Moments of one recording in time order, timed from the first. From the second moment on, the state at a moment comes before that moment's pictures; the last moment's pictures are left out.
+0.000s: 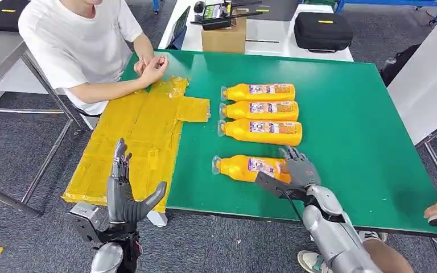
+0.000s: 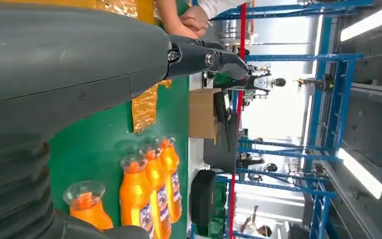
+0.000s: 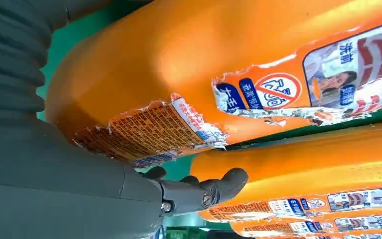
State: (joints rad) left arm 0.09 -0.27 -0.14 -1.49 -0.09 0.11 -0.63; right arm -0.45 -0.07 0.39 -0.77 1.08 -0.09 -0.05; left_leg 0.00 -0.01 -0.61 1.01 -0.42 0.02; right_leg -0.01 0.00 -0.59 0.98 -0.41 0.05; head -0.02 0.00
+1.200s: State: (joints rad) left arm 0.08 -0.26 -0.14 -1.47 -0.12 0.14 -0.64; right arm -0.51 -0.06 0.41 -0.58 0.84 -0.02 -0.20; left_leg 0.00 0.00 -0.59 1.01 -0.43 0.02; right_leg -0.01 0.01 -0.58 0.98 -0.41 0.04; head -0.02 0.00
